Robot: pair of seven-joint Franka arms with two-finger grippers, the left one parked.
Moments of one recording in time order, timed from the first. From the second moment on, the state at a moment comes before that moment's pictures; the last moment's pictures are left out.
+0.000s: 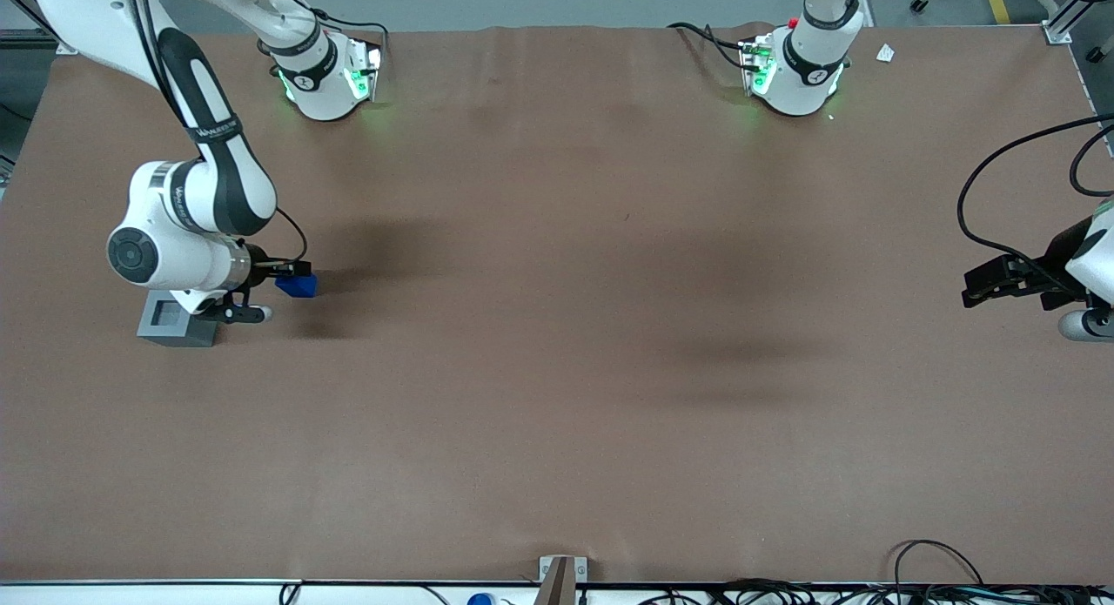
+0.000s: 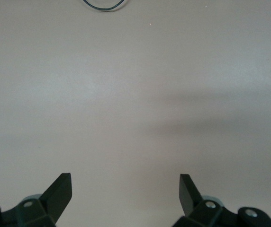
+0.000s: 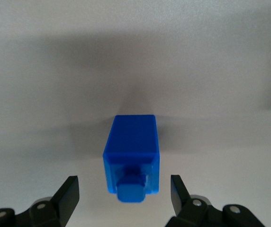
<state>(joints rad) 0.06 0.29 -0.06 -2.19 0.07 2.16 -0.01</state>
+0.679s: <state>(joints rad) 0.06 0.31 -0.07 -2.19 0.05 2.18 -0.01</state>
